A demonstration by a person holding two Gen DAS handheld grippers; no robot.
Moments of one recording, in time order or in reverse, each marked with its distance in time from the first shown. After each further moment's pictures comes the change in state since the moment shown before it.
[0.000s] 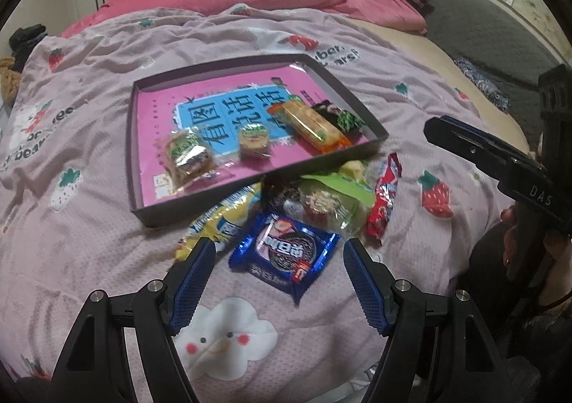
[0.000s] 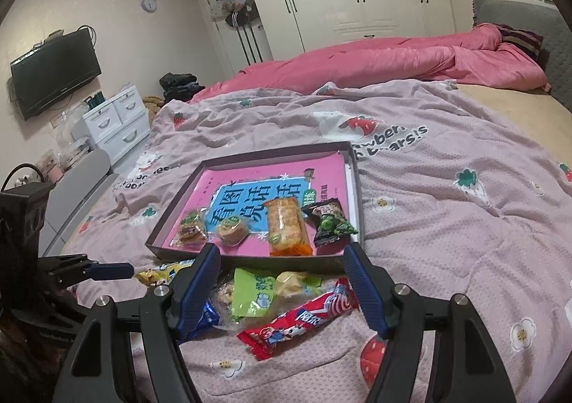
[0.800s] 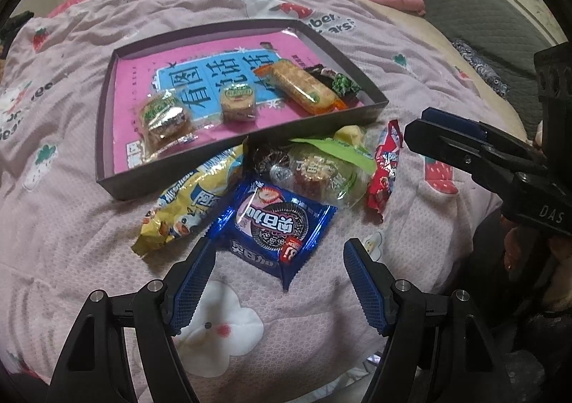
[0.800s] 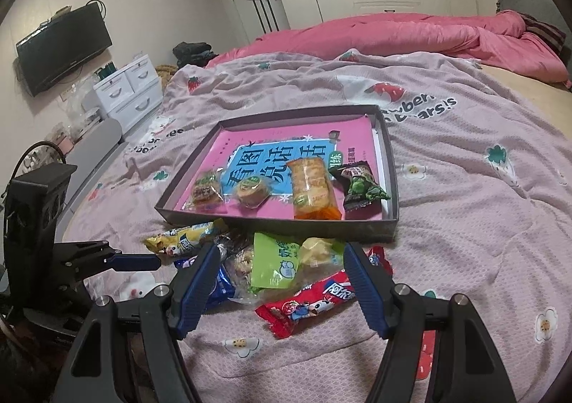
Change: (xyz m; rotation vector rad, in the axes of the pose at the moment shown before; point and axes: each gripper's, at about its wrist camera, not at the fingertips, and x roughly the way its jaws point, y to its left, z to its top) left arm 0.030 -0.003 -0.010 -0.009 0.095 -0.036; right arm 0.025 0.014 -0.015 -0.035 0.125 0.046
